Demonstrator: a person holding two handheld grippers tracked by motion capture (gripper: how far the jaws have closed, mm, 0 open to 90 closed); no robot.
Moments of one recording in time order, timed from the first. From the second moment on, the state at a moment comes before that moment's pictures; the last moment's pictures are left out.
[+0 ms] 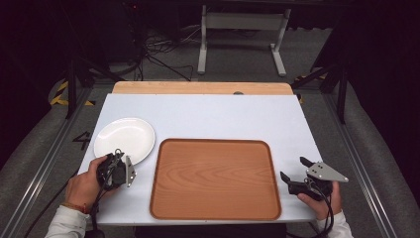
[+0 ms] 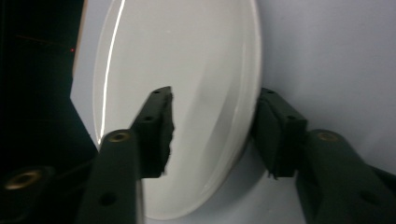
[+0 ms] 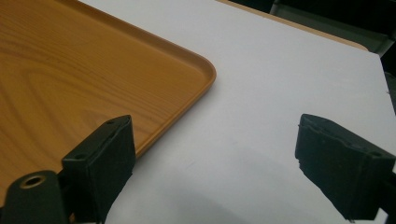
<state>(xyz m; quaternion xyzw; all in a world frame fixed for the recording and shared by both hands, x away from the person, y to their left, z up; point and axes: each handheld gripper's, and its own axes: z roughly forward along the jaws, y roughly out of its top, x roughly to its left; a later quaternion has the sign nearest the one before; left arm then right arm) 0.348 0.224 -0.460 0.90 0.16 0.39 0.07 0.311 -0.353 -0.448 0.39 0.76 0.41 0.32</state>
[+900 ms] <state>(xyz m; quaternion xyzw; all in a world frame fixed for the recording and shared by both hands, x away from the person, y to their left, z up) 0.337 0.214 -0.431 0.88 0.15 0.45 0.07 0.312 -0.356 -0.448 0.39 0.76 0.41 0.32</state>
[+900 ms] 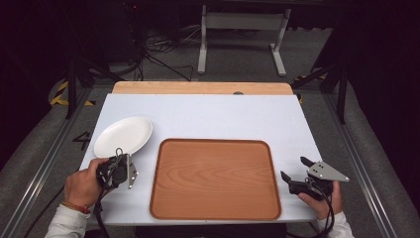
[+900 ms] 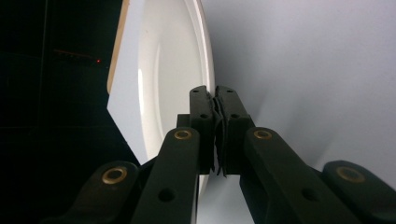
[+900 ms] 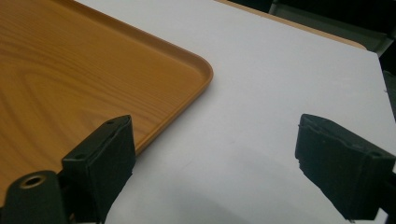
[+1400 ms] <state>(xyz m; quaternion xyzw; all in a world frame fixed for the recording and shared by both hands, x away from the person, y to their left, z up) 0.337 0.211 -0.416 0.87 0.15 0.46 0.09 0.310 -0.357 -0.446 0.39 0.75 0.42 0.32</state>
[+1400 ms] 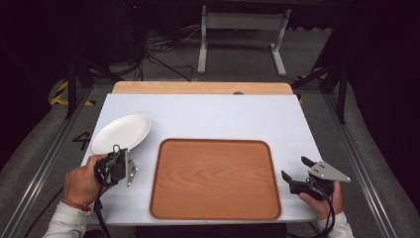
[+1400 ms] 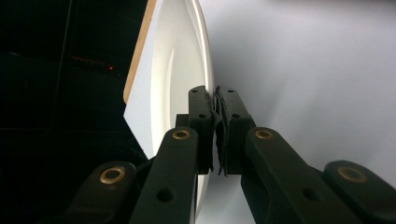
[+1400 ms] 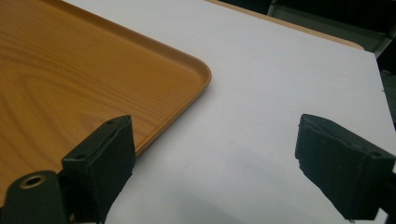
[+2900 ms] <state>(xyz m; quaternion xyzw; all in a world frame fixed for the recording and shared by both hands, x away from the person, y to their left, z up) 0.291 0.095 -0.379 0.86 -0.04 0.47 0.19 0.312 -0.355 -0.447 0.40 0.75 0.41 0.32</state>
